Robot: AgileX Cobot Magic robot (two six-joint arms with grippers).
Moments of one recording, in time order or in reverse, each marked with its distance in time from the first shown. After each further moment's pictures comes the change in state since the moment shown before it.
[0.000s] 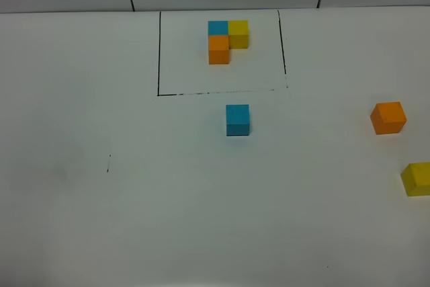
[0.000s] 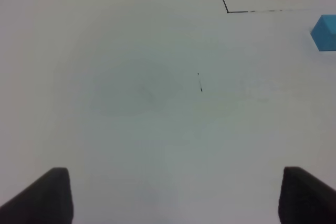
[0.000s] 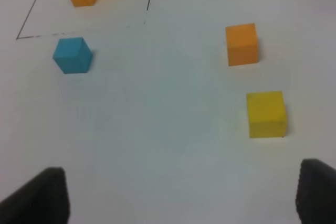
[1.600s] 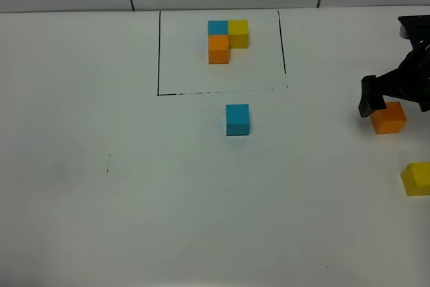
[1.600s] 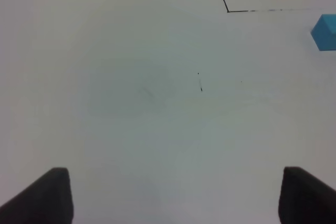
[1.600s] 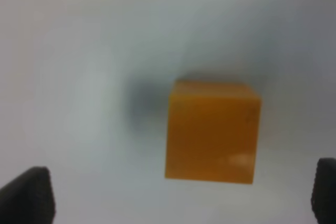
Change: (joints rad) left arm 0.000 0.002 0.000 0.000 0.000 0.000; right arm -0.107 1.886 -0.741 0.015 -0.294 -0.307
